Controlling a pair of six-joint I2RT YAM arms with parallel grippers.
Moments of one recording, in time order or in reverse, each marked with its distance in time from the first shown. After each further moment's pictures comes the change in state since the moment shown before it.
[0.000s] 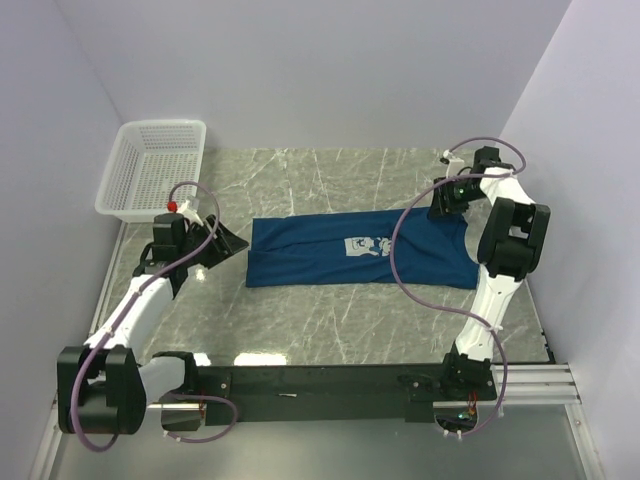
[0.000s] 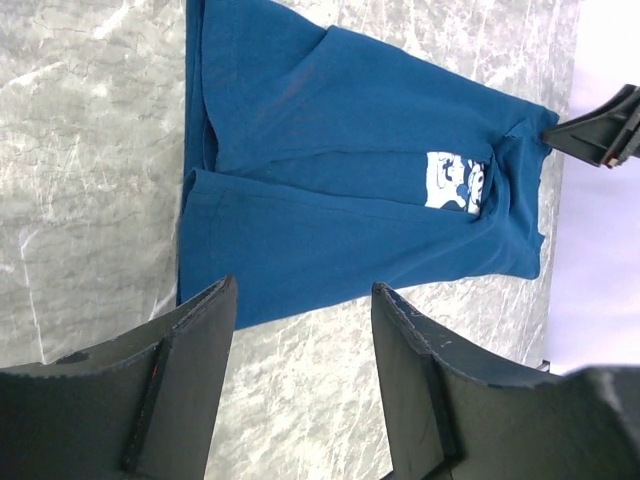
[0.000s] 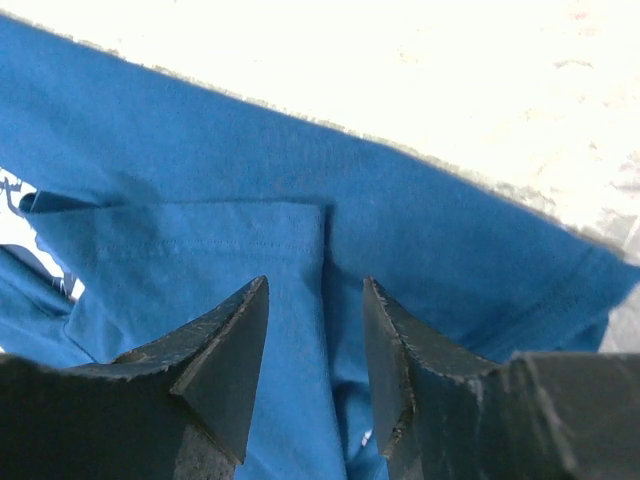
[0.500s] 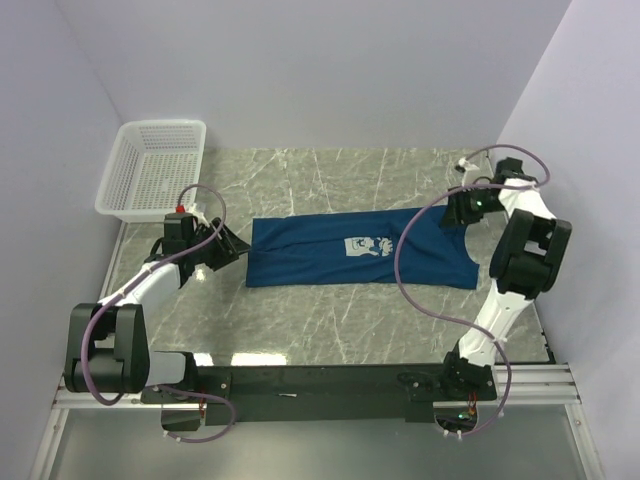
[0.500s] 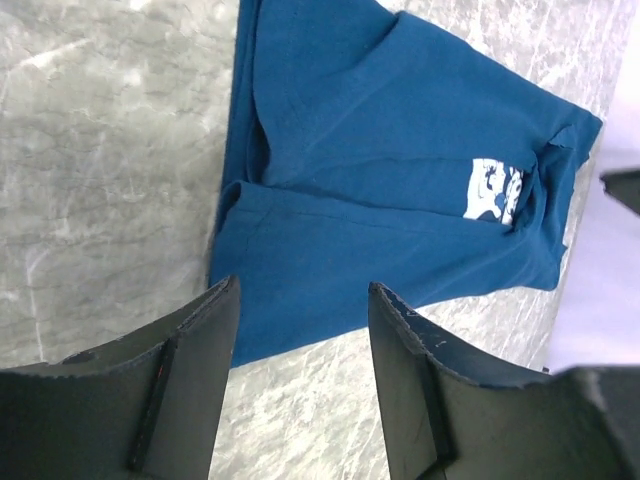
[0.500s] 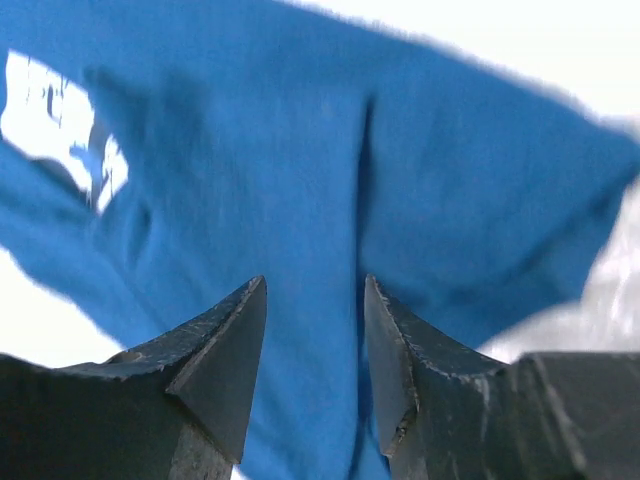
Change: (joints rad) left arm -0.002 0.196 0.000 0.094 -0.007 -0.024; right arm -0.111 -0.206 -0.229 -0.021 -0.113 -0.179
